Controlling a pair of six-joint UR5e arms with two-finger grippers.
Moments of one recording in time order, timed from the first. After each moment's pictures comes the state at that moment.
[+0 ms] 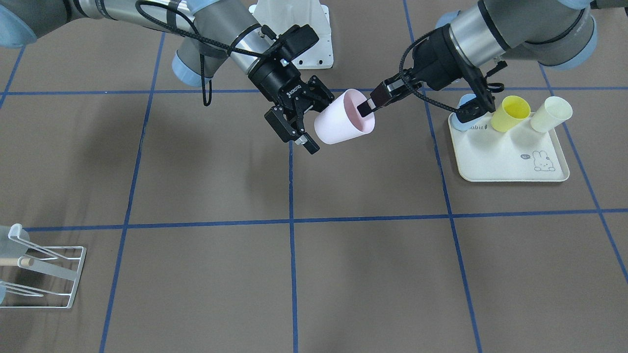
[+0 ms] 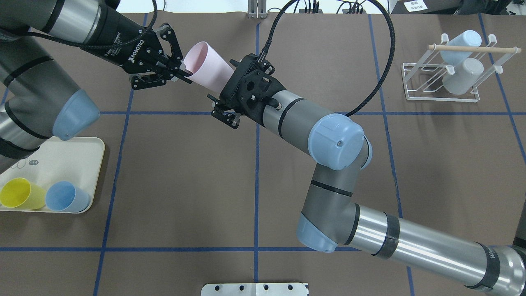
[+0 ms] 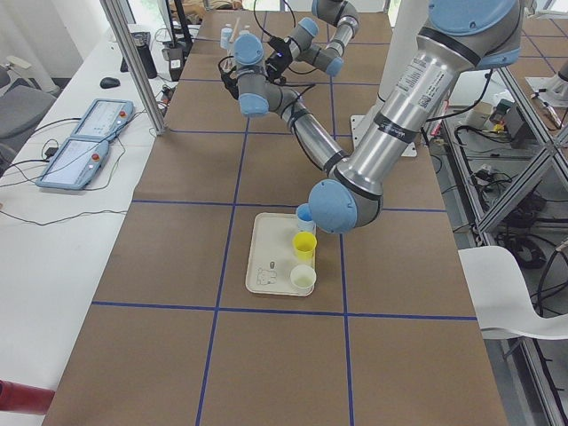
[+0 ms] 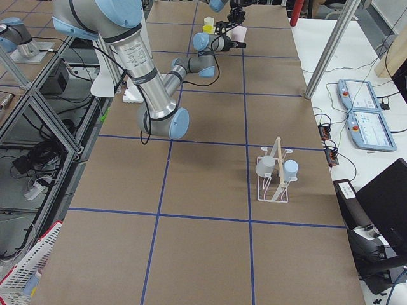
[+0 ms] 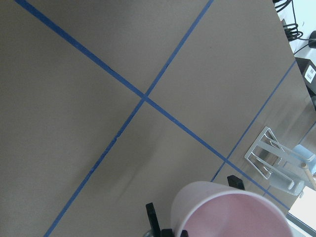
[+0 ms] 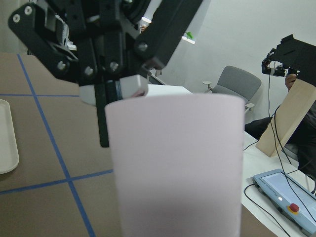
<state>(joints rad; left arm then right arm) -0.95 -2.15 -1.76 -2.25 -2.47 -2.06 0.47 -0.87 1.60 -0.58 1.32 0.12</state>
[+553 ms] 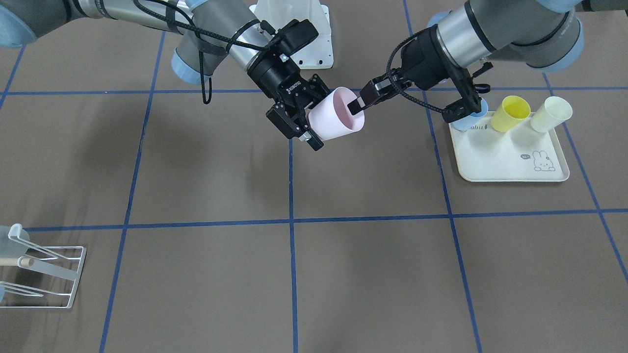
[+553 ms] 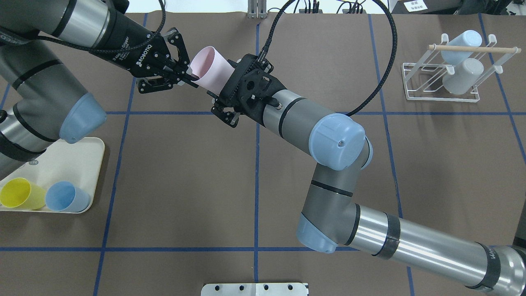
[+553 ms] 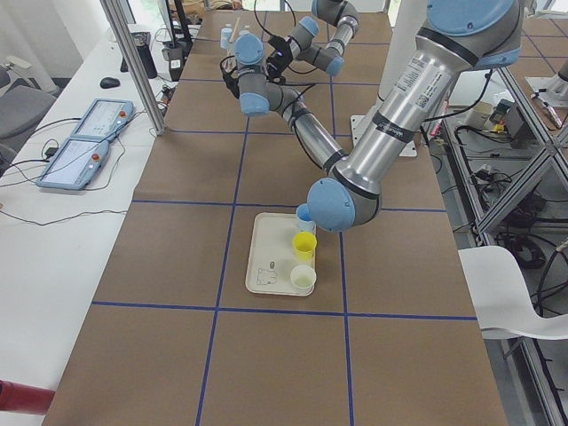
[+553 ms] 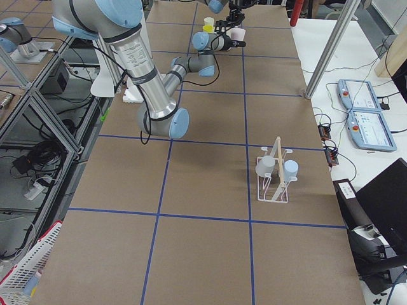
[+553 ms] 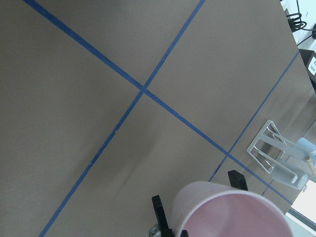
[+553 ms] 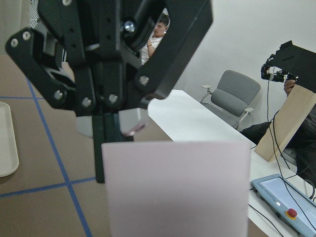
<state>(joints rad) -0.93 -2.16 -1.75 -2.25 -2.47 -2.05 0.47 -0.87 1.61 -0.58 1.31 0.12</state>
